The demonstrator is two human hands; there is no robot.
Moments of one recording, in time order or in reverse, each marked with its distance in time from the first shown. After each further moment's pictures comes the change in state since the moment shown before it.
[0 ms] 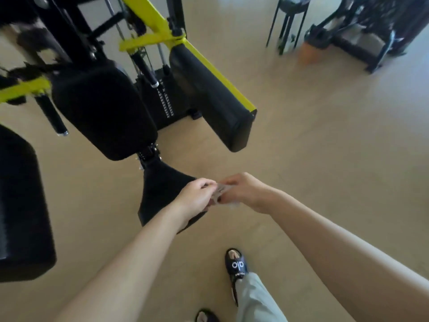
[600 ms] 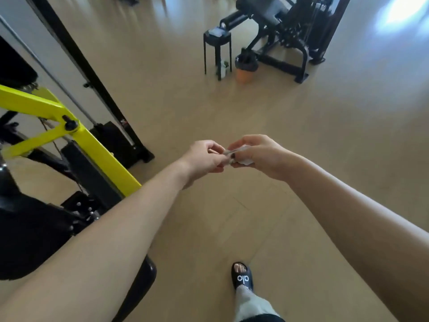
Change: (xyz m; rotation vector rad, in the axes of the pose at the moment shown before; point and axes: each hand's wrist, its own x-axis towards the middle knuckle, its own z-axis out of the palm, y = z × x) left_hand 0.081 0.346 0.164 0.181 -0.214 0.327; right_hand -0.063 -0.018 -0.362 0.472 0.347 -0.139
